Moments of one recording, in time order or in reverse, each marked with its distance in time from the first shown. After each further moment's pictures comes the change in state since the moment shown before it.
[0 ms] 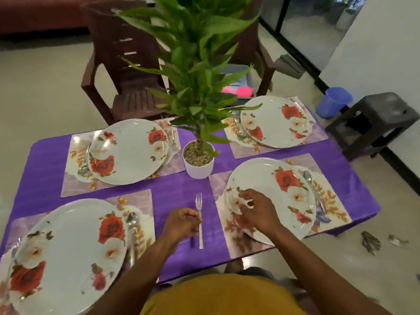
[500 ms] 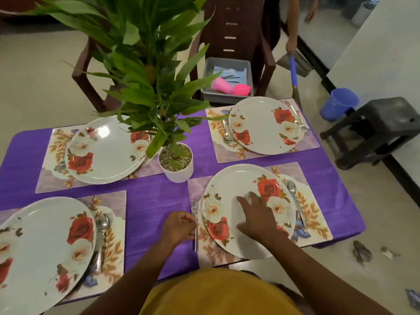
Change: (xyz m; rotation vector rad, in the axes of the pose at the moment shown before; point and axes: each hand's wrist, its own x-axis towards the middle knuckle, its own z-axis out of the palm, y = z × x) left_hand 0.034 -0.003 0.083 0.070 0.083 -0.079; right_hand 0.045 0.069 -0.047 -0.658 -0.244 -0.105
